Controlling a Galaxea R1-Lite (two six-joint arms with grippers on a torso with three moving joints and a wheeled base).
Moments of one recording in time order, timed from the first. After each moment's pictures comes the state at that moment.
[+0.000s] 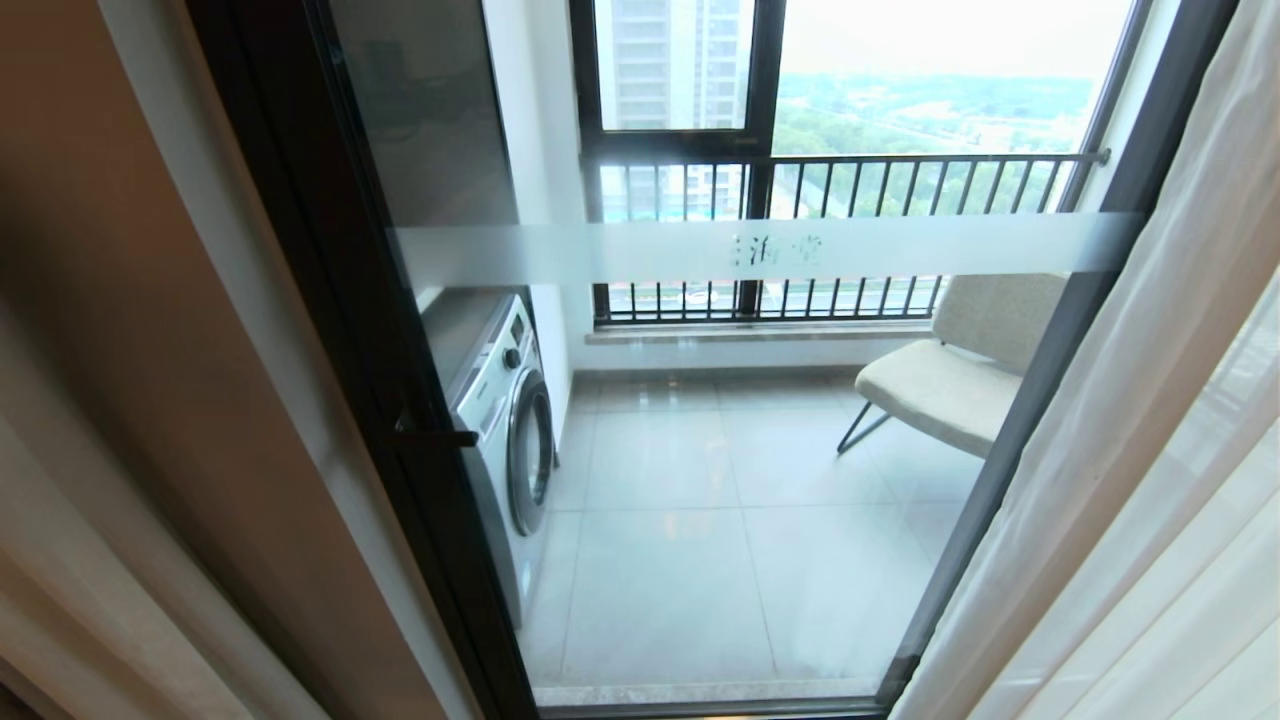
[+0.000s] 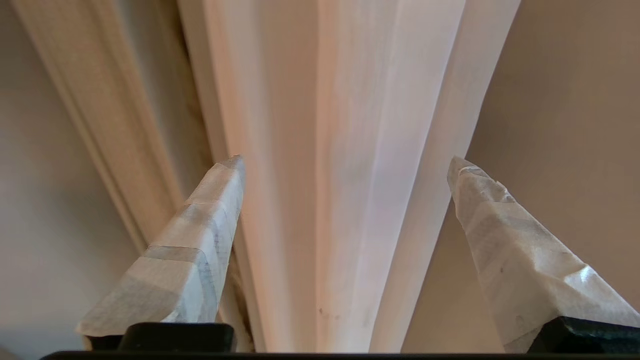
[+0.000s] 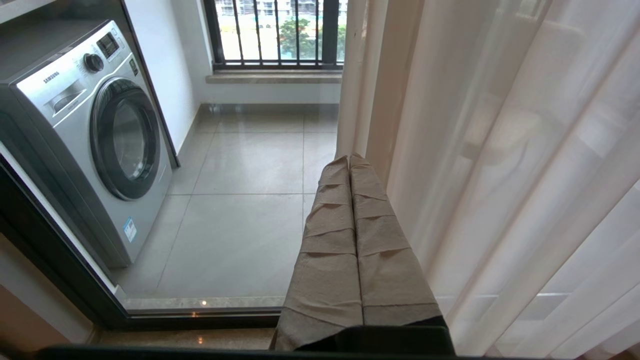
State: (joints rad) left arm 0.60 1.39 -1.04 -0.35 0.29 -0.04; right arm 0.00 0.00 0.00 0.00 -0.02 -0.03
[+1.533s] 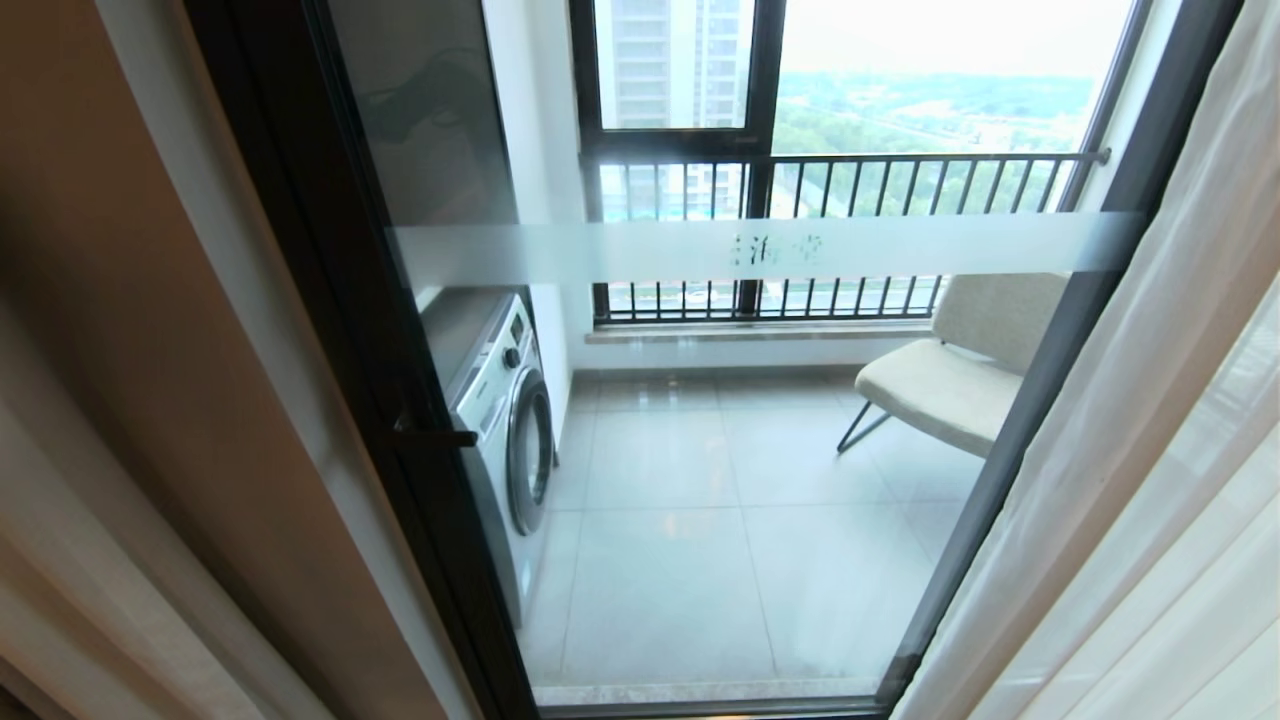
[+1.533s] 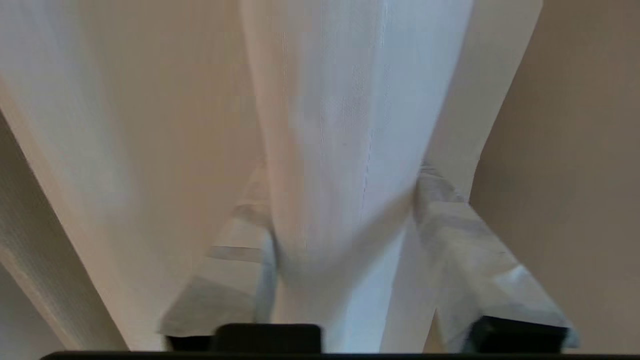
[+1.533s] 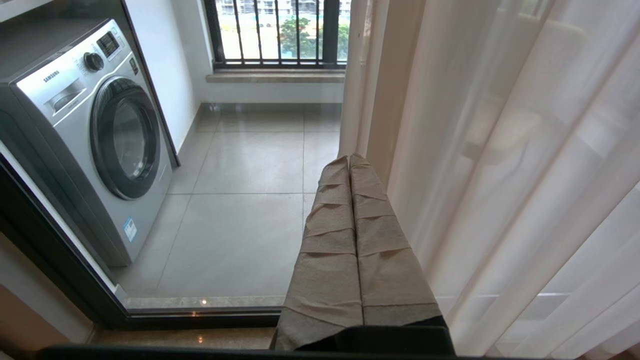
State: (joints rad) left arm 0.63 1.73 -1.26 -0.57 0.18 -0.04; right arm 0.00 0.00 0.00 0.00 -0.02 -0.03
